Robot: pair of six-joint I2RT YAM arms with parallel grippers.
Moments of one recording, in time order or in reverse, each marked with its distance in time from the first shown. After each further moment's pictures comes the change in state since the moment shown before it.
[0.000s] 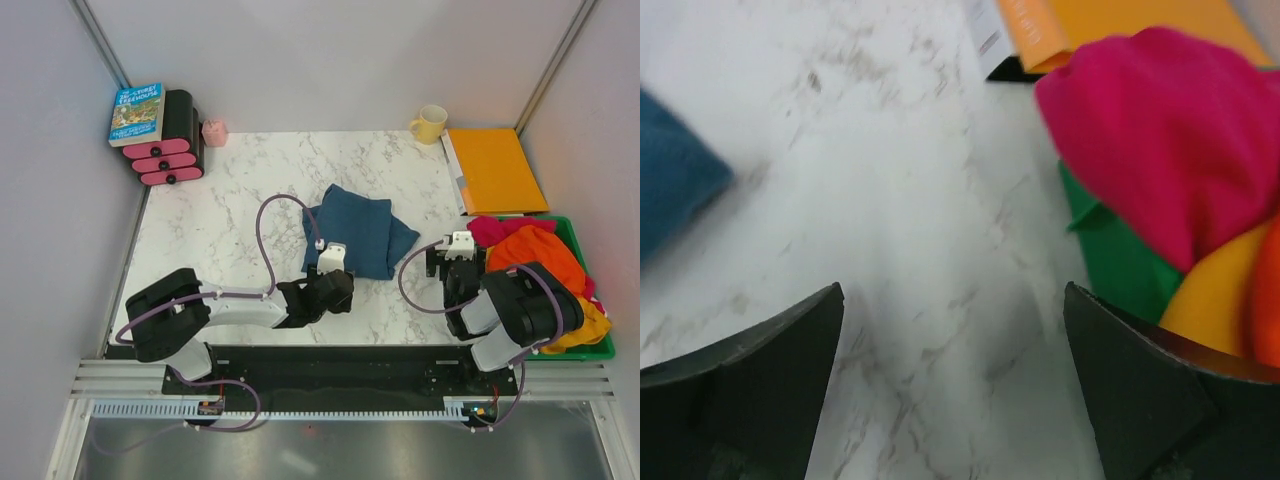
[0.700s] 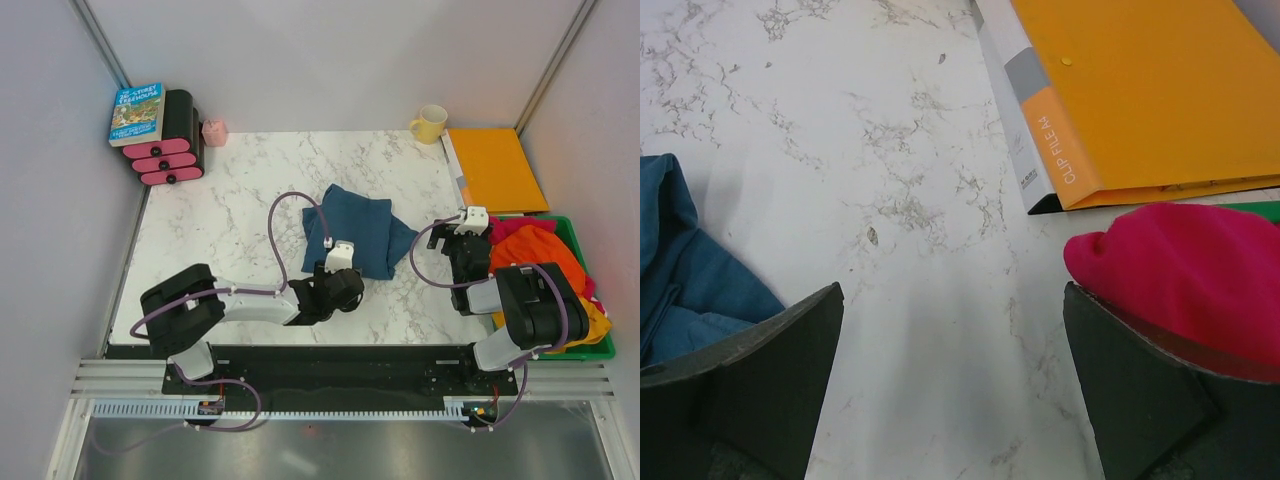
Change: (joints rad) left arm -0.016 0.086 0.079 -0.019 -0.046 0.000; right arm -0.145 -0.034 0.175 -0.120 -0.268 0.126
